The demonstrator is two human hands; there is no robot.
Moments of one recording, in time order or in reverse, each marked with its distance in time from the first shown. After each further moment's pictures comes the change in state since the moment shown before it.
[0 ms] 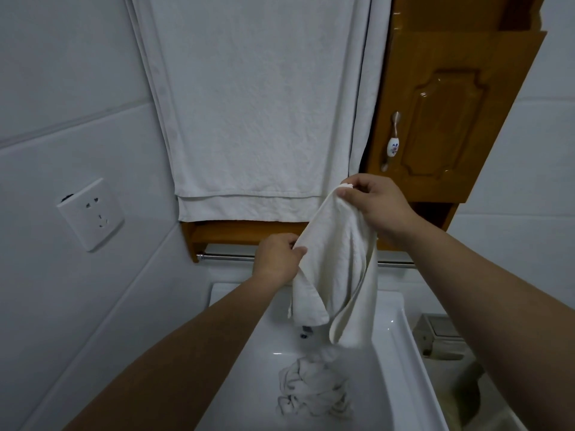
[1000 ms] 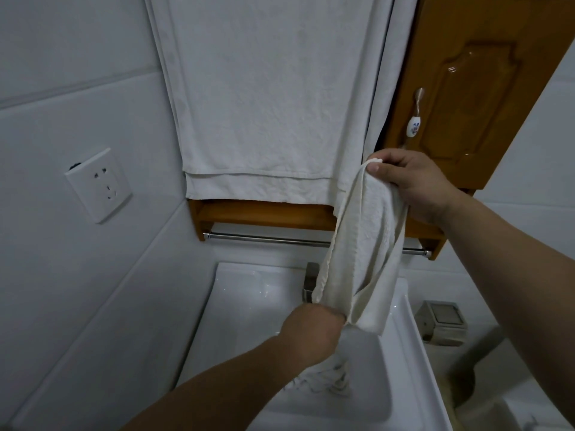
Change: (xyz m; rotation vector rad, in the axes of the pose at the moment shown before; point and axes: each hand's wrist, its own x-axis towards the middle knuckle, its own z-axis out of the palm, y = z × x) left_hand -0.100 -0.060 0.082 0.485 -0.382 0.517; right_hand 0.000 0.000 -0.025 0.179 -0.175 0.054
